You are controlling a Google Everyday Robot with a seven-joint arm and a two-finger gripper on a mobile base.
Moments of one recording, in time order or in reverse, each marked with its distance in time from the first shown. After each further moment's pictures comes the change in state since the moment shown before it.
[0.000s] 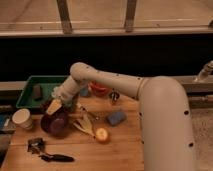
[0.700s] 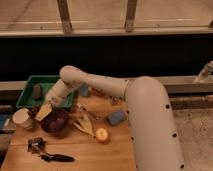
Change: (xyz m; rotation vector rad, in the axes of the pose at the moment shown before) arm -0.014 0.019 0.023 -0.084 -0.008 -0.060
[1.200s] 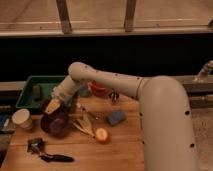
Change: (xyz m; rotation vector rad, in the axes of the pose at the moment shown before) arm 0.014 -0.022 -0.040 0.132 -0.001 0.027
